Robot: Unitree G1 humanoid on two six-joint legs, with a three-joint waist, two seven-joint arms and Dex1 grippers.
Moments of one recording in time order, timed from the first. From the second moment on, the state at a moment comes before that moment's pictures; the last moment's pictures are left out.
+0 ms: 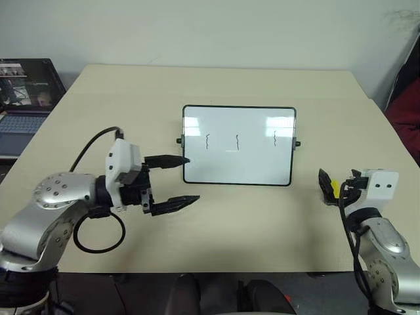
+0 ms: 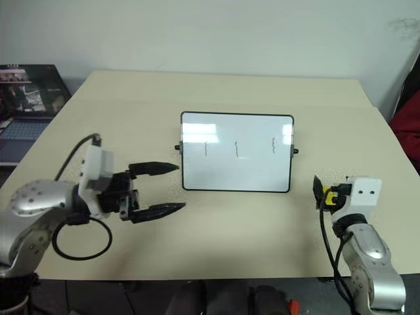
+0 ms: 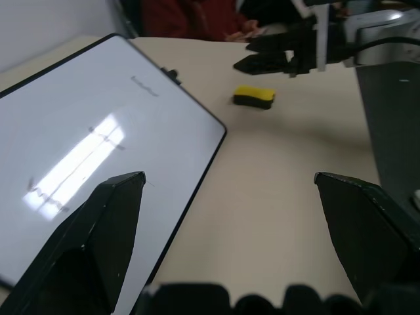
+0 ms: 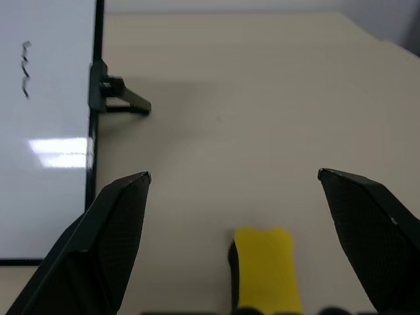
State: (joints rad) left arm -0.22 0.88 0.11 -0.46 -0.72 0.45 -1.08; right arm 0.08 -0.33 -0.30 -0.60 0.38 0.68 0.06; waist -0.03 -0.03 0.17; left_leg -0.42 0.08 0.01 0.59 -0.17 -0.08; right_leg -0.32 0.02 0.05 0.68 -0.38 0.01
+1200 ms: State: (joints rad) left arm -0.36 0.78 -0.12 -0.46 -0.62 0.42 -1.21; right arm -0.17 -0.46 -0.37 -0.38 0.41 1.17 0.11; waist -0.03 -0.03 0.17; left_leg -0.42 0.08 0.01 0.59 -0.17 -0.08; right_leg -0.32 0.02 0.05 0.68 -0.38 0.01
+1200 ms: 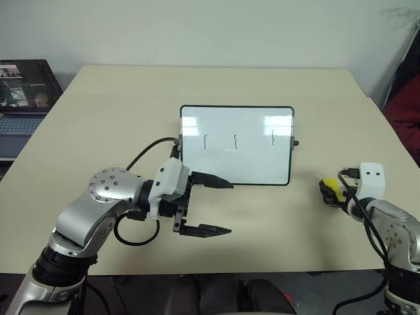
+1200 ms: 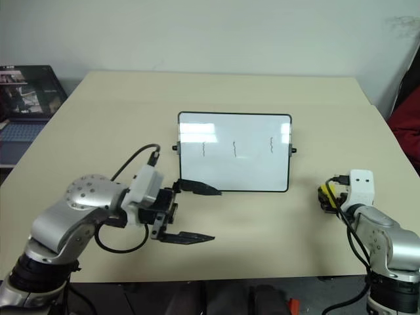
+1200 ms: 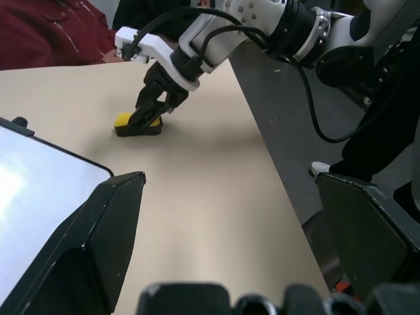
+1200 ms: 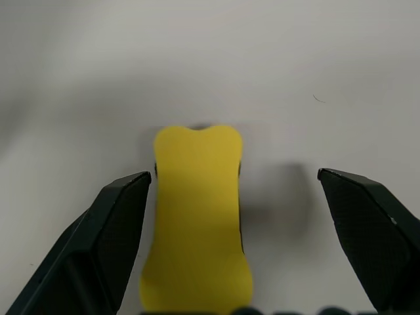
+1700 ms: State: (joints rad) left arm -0.32 0.78 -0.08 -0.42 -0.59 0.41 -1.18; right arm -0.18 -0.46 -0.33 -0.35 0.37 1.14 0.13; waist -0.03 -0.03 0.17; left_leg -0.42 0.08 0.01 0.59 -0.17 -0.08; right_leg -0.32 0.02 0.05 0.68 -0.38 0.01
